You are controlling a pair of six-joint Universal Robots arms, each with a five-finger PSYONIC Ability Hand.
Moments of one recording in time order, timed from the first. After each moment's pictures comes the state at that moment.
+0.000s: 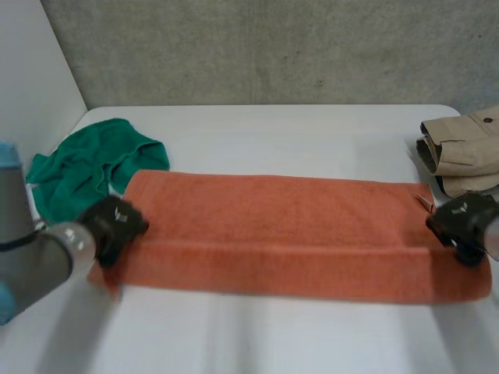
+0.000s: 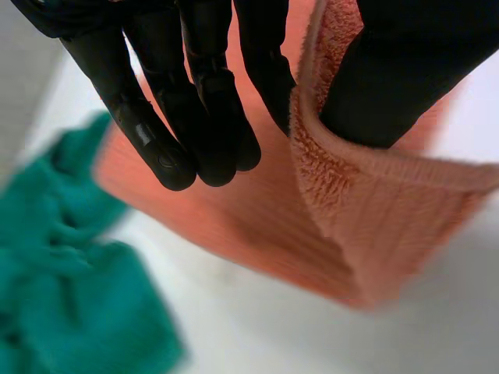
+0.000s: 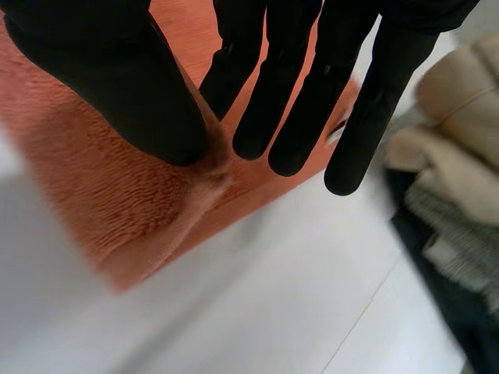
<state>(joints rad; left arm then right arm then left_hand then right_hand) 4.51 -1.88 -1.69 2.97 -1.38 4.12 1.58 -1.29 1.64 0.31 1.39 2.21 1.17 1.20 1.19 1.20 0.98 1.14 1.18 1.19 1.20 1.00</state>
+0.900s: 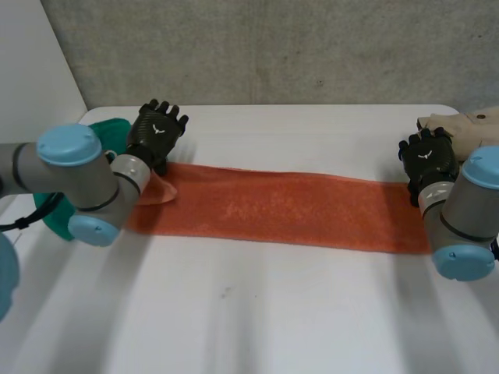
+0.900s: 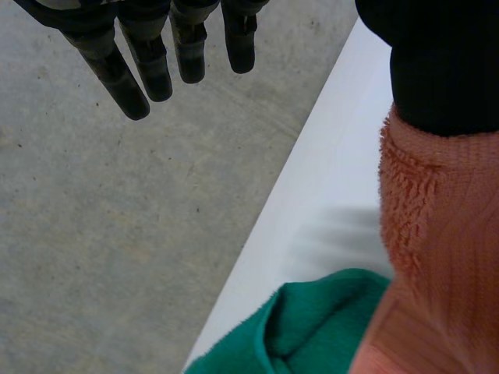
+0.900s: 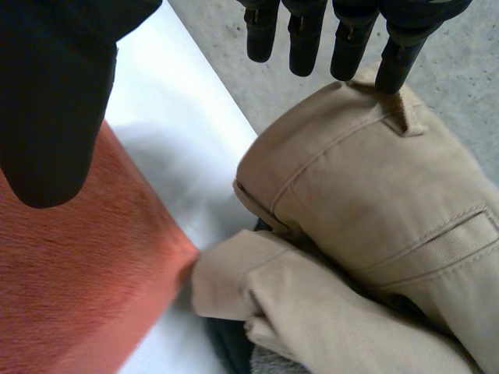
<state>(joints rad) 4.40 -2.41 -1.08 3.52 -1.38 3.89 1.77 -0.88 1.41 -0.44 1.63 2.44 0.19 0.20 0.21 0.20 0.05 0.23 0.21 0.21 0.21 0.04</state>
